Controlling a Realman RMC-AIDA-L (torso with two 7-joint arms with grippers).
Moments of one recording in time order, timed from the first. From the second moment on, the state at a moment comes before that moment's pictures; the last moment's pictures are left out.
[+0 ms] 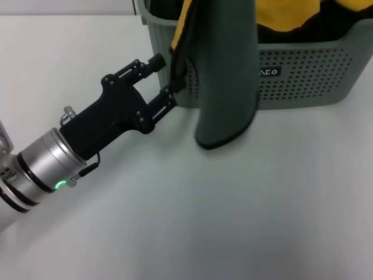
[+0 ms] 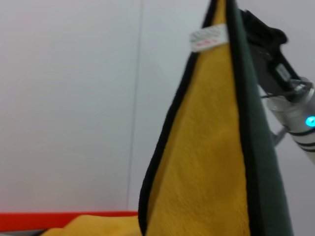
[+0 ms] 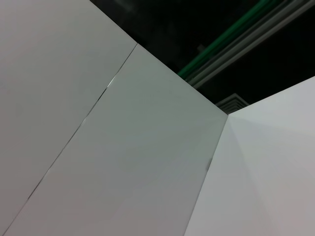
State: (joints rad) left arm -0.46 -2.11 0.98 0.11 1.12 1.64 -0.60; right arm 0.78 2.03 -1.21 -0.68 -0.78 -1.49 0.72
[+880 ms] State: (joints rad) left arm -0.46 -2.10 0.98 0.12 1.12 1.65 -0.69; right arm 0.77 2.02 -1.21 -0.69 -0.79 -1.49 0.72
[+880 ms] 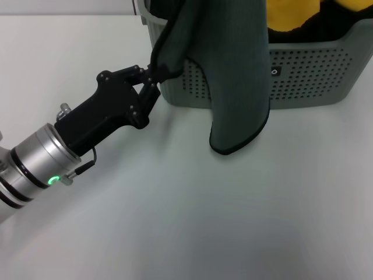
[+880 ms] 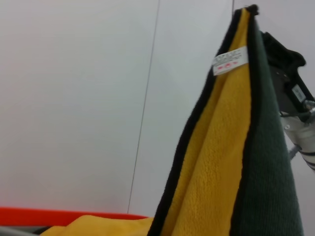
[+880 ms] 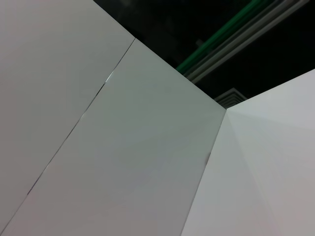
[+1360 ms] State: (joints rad) left arm -0.31 -2.08 0.97 0.32 1.12 1.84 -0.83; right arm 0.70 2.02 -1.28 -0.75 -0.93 -1.52 0.83
